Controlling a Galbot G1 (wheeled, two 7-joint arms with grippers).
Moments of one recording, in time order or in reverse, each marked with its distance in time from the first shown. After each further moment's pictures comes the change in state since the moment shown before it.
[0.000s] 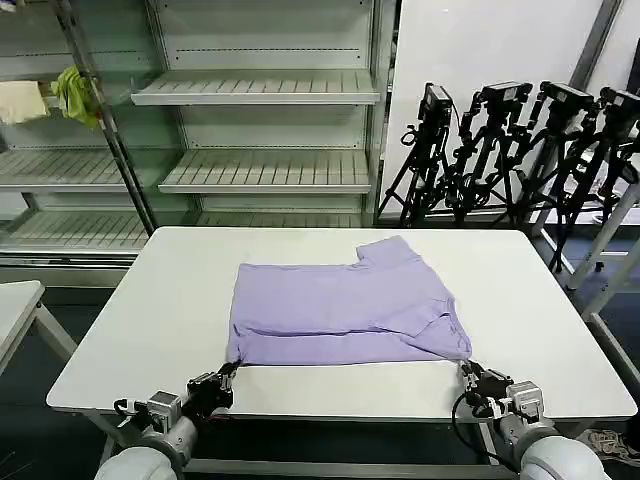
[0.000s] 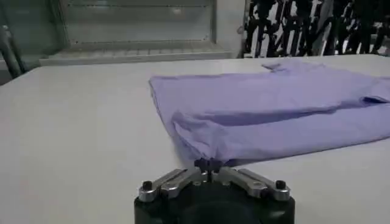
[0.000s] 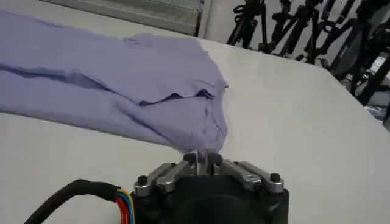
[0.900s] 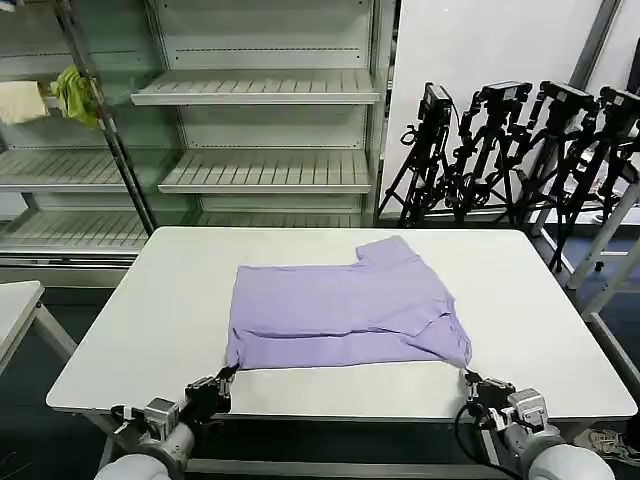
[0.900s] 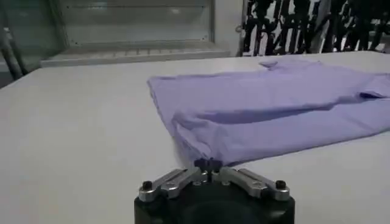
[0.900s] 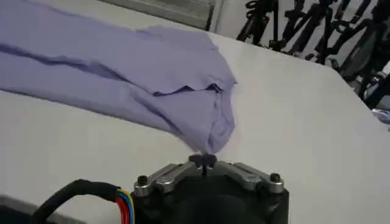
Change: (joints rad) left arm 0.052 0.022 -0.015 -0.035 0.004 -0.004 0.001; right arm -0.113 -0.093 0.057 0.115 0.026 -0.018 0.009
